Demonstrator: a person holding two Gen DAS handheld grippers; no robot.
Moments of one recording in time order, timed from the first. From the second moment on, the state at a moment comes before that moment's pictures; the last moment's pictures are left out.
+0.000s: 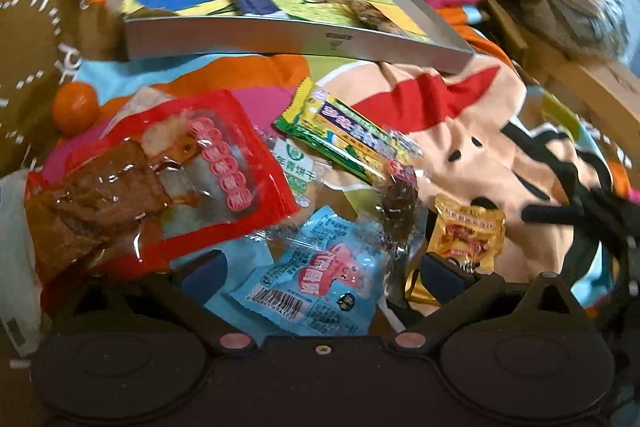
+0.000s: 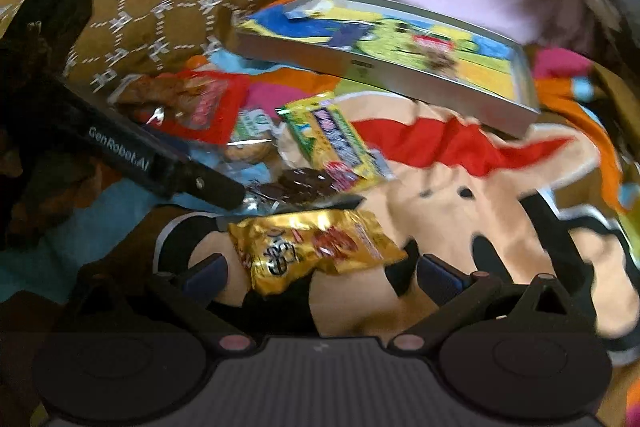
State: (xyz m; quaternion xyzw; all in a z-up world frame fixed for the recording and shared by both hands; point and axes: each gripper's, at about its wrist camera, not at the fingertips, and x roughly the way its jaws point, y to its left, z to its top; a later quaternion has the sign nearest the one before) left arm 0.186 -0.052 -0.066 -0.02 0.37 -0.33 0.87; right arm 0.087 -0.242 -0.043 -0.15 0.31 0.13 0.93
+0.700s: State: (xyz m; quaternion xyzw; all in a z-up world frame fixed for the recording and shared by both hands) left arm 0.178 -0.063 -0.066 0.05 0.38 -0.34 0.86; right arm 0.128 -0.252 -0.055 -0.14 0.37 0.18 0.90
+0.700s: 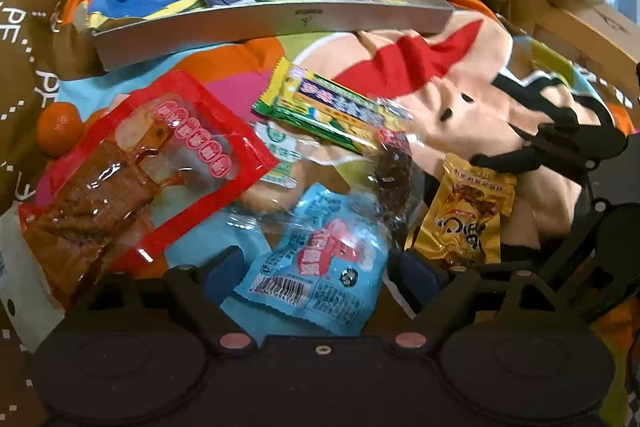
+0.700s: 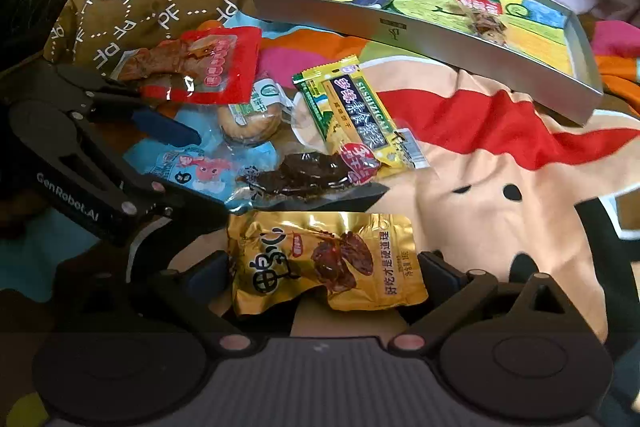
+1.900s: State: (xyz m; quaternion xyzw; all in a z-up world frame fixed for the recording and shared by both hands) left arm 0.160 -0.081 -0.057 0.07 0.41 -0.34 0.84; right arm 0.062 -0.256 -0.059 -0.11 0.34 0.13 0.92
